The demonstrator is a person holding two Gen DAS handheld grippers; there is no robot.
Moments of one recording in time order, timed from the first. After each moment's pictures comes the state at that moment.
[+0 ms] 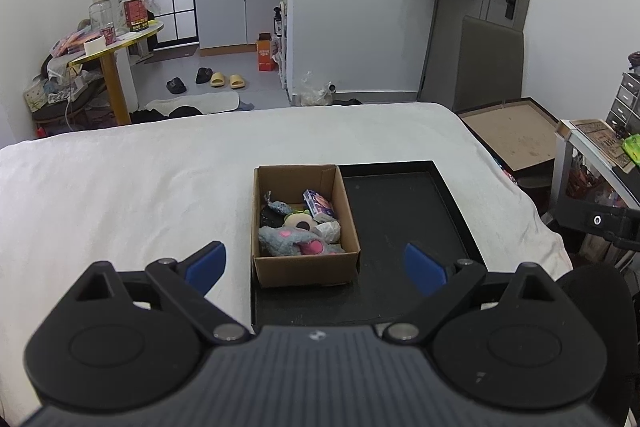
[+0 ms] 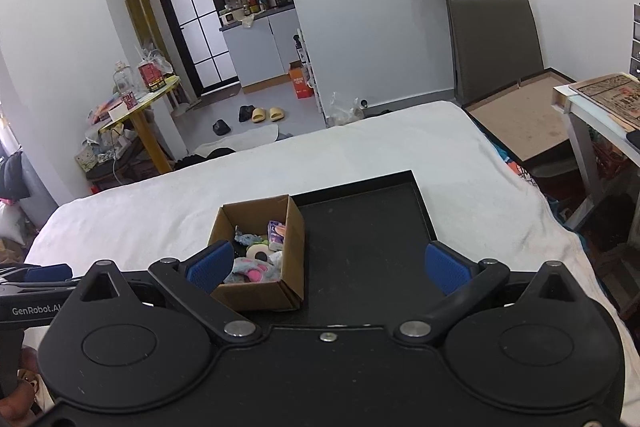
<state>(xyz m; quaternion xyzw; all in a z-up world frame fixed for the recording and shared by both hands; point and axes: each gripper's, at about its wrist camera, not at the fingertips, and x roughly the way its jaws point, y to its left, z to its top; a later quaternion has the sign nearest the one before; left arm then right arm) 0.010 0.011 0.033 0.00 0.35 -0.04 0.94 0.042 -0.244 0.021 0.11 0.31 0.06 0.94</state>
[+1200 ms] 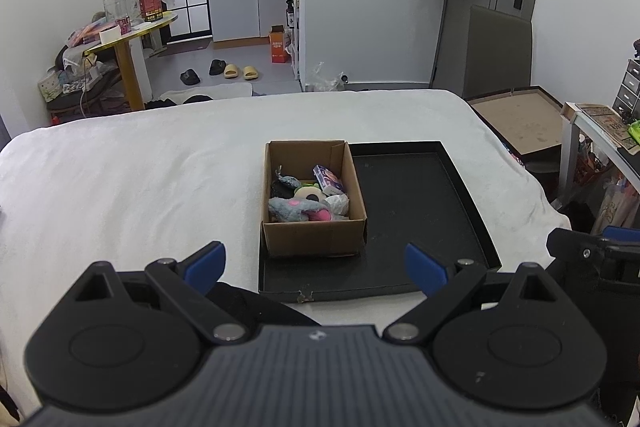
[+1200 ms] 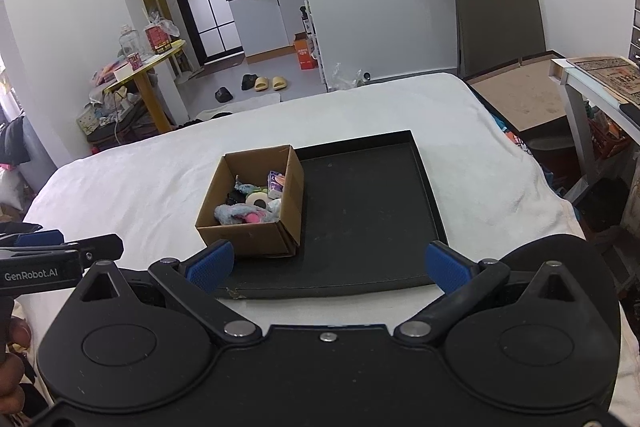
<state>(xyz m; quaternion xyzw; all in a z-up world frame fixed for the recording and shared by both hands) -0.025 0.008 0.016 0.01 0.36 -0.01 0.93 0.009 -0.233 -0.002 0.08 0.34 0.07 0.93</state>
